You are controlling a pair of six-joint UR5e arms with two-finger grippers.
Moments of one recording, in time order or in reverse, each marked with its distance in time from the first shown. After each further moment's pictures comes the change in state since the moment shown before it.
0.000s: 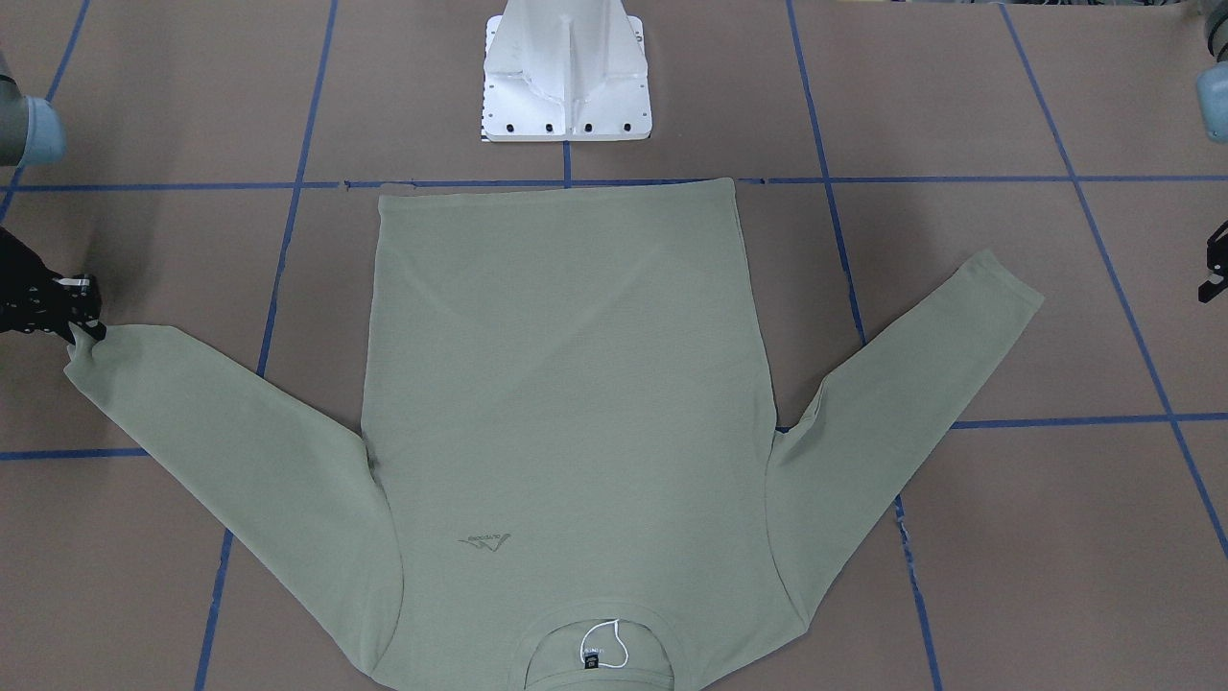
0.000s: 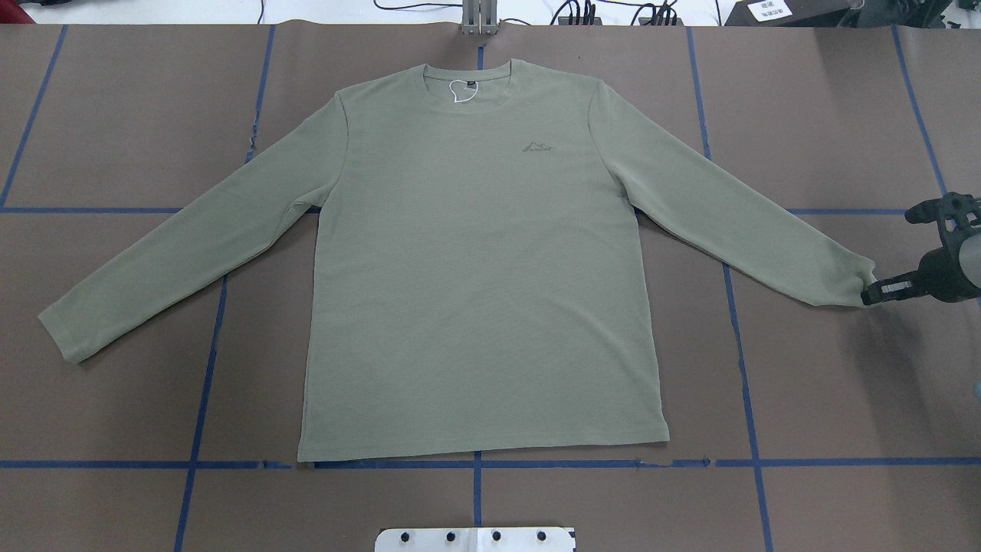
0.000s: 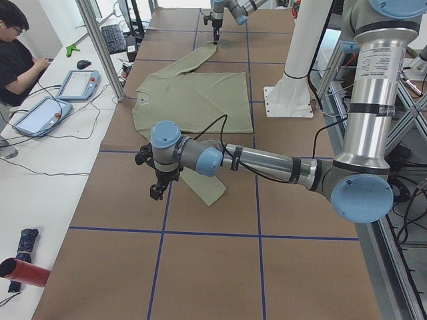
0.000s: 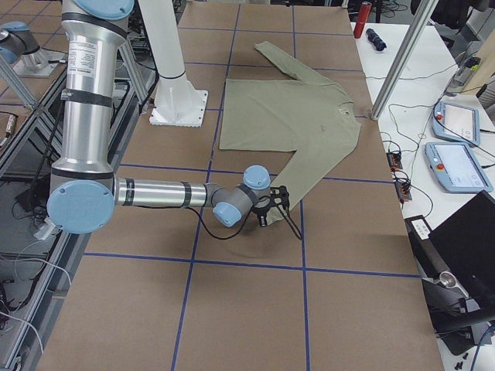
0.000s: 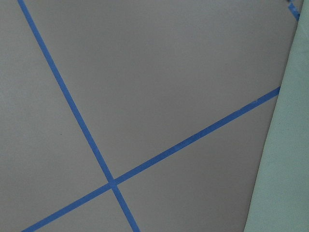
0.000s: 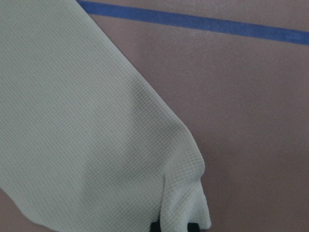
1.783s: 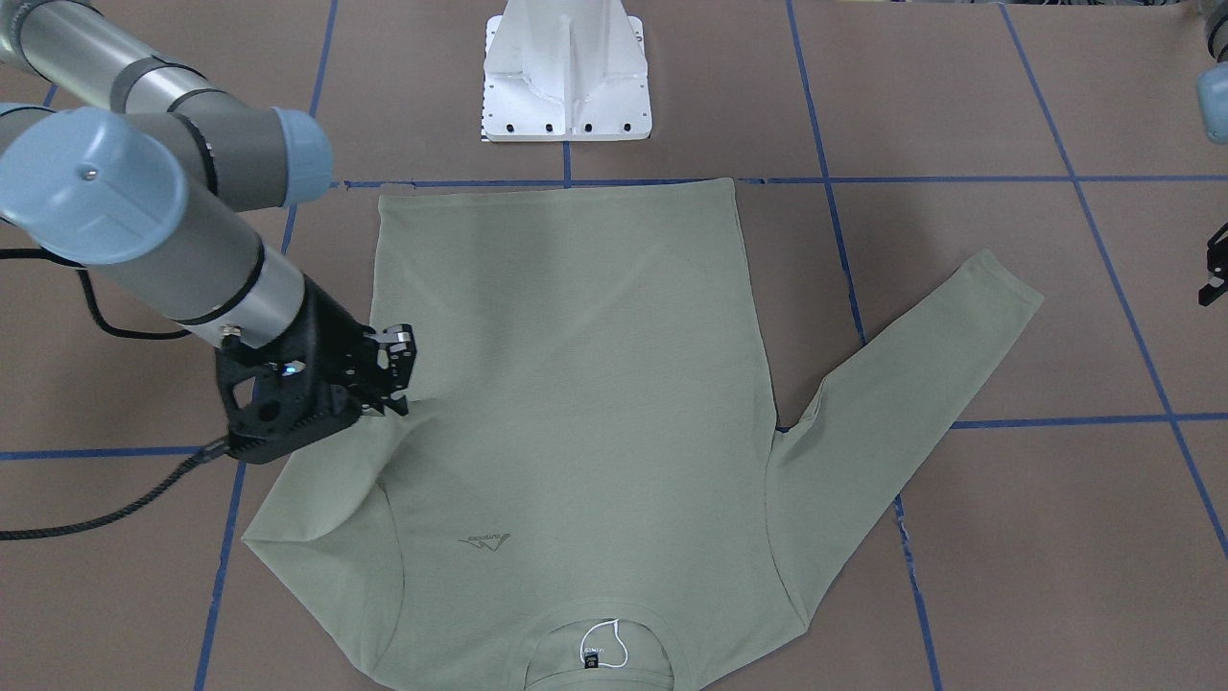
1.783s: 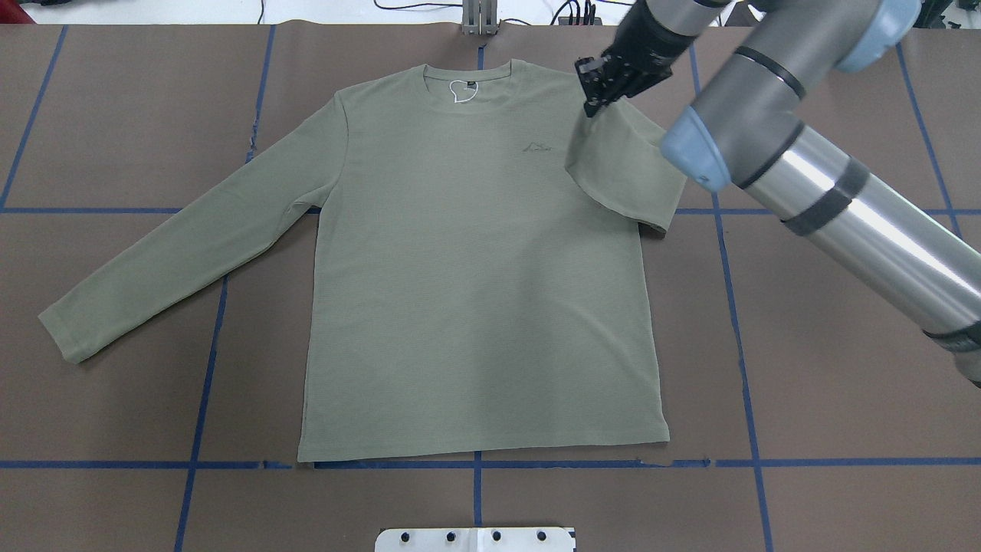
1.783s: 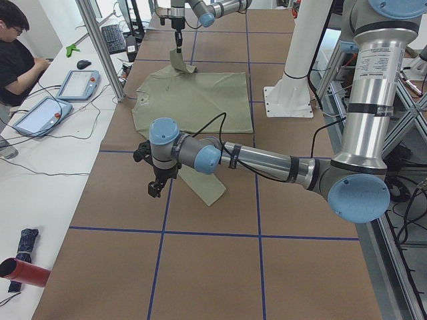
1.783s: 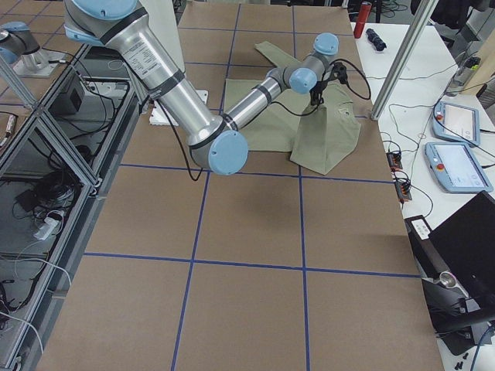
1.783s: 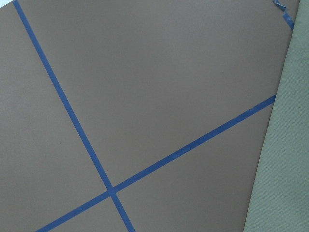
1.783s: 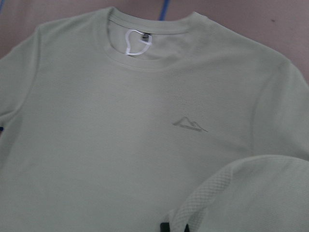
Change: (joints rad) left arm 0.000 -0.013 -0.003 0.002 0.002 -0.002; right arm -0.032 0.956 -0.131 -0.620 0.134 0.027
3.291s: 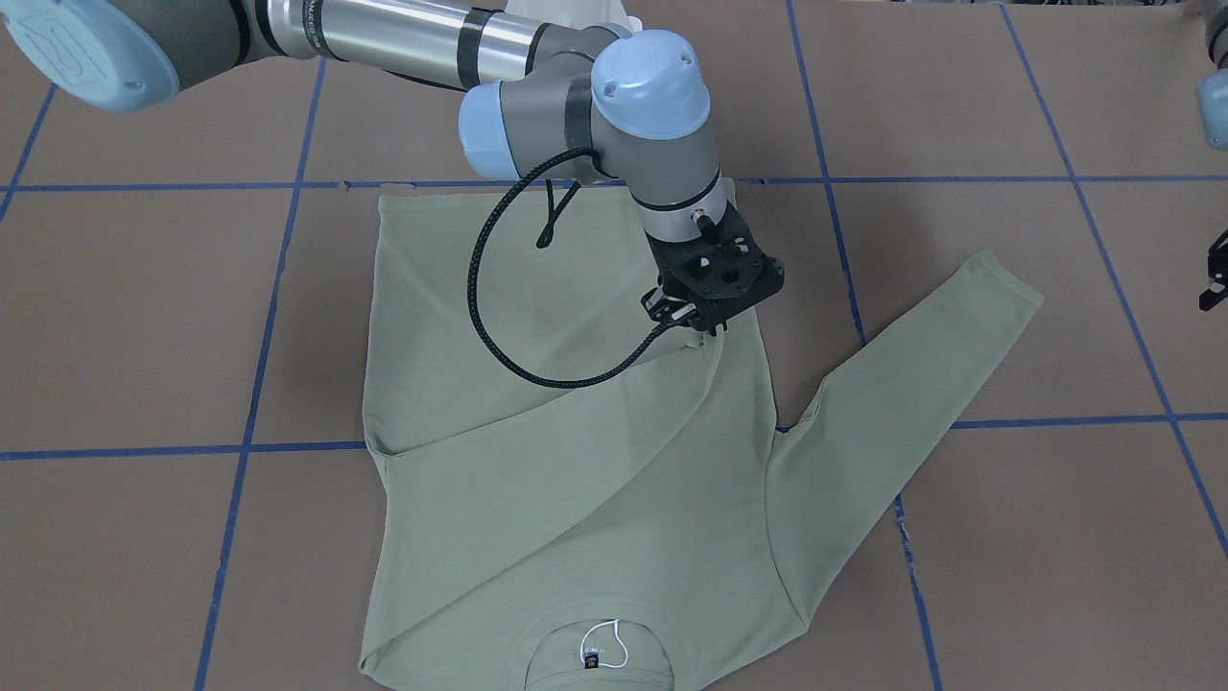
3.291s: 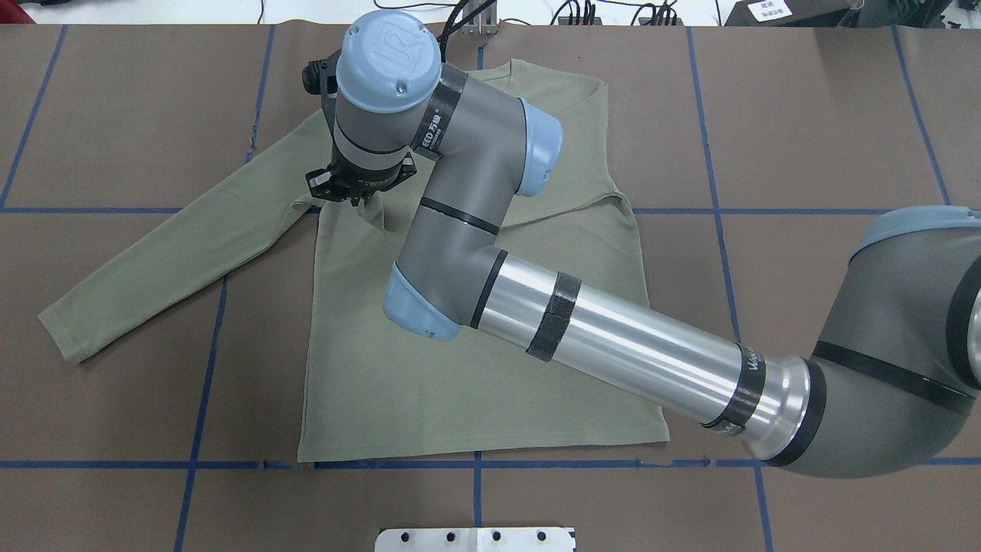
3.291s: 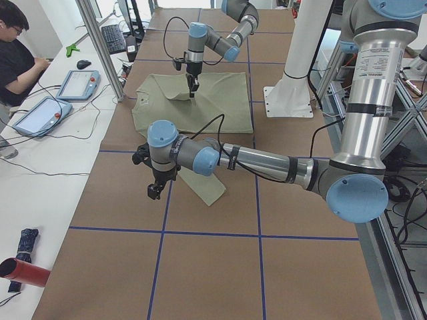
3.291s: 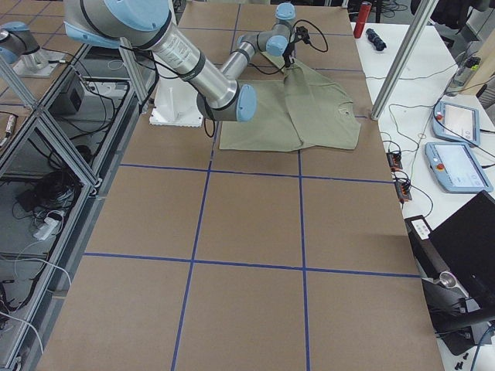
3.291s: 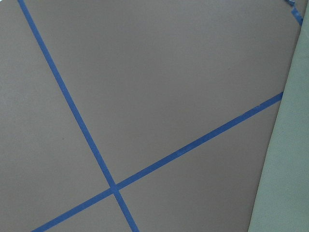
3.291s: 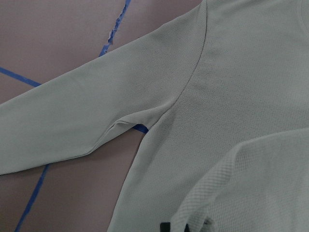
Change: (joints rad) left arm 0.001 -0.009 0.019 0.000 0.001 -0.019; right arm -0.371 0.317 -0.272 0.153 -0.383 0.195
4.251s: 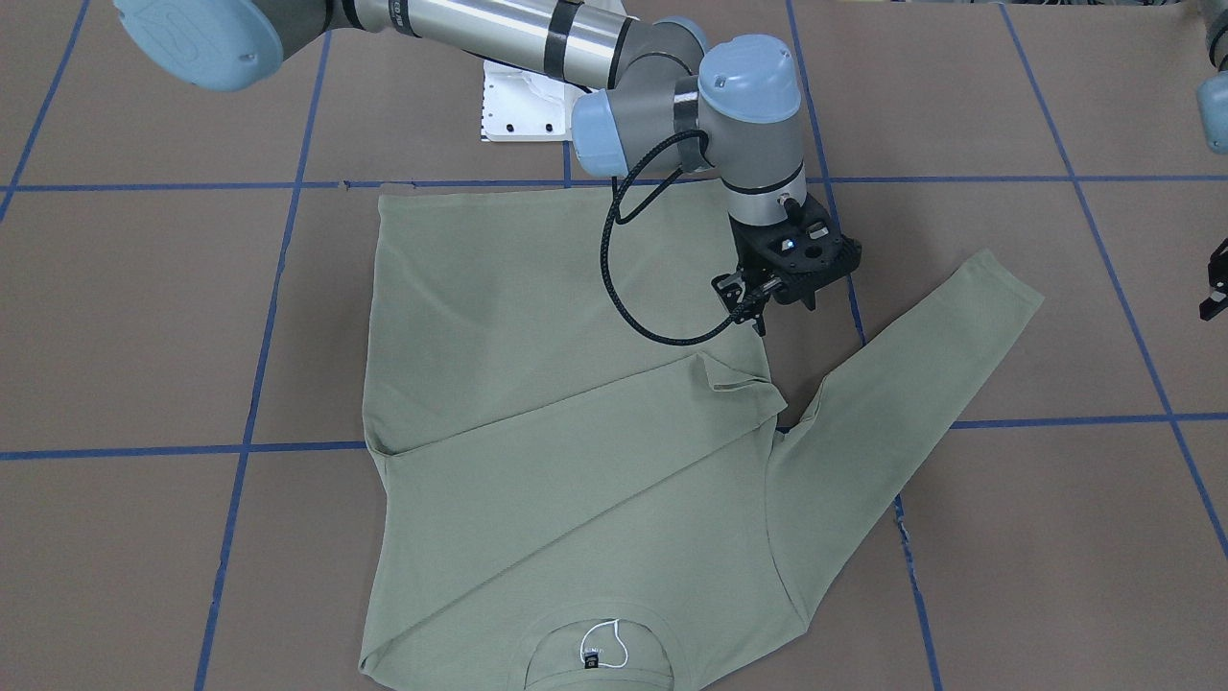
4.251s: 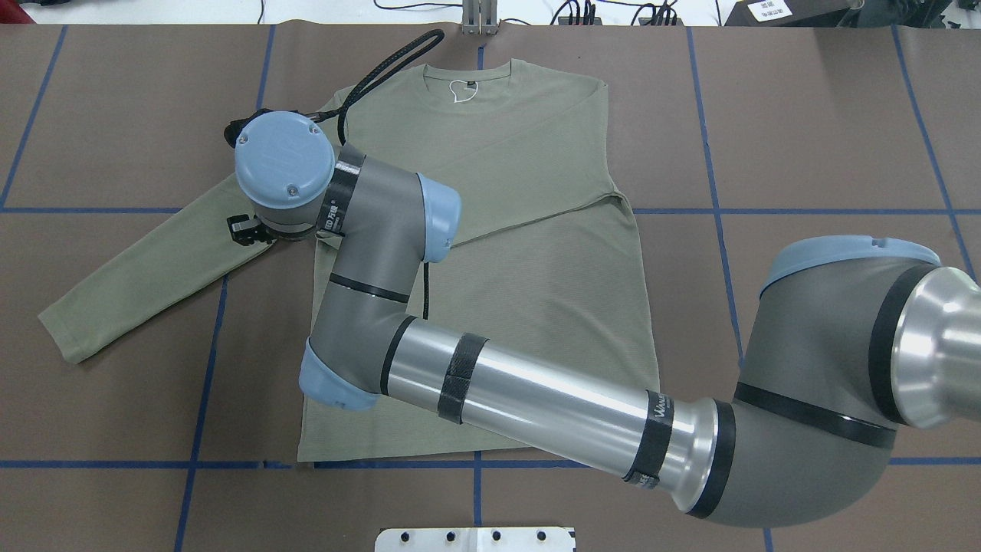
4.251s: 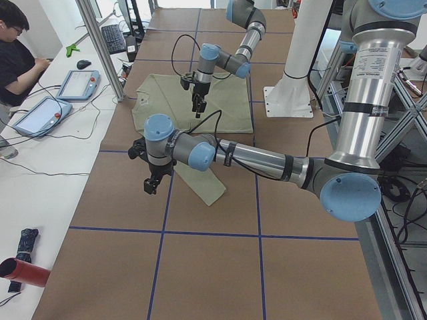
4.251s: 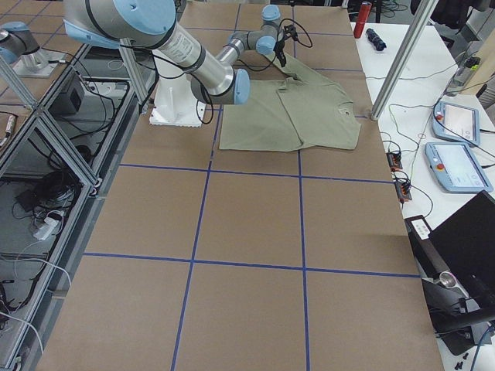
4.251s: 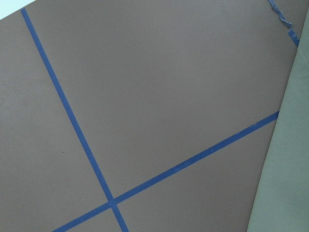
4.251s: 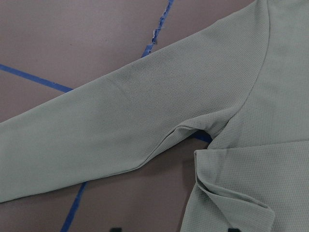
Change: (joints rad) left arm 0.002 -0.030 0.001 0.001 0.000 -0.044; right arm -0.132 0.146 -0.221 0.127 -0.202 0.084
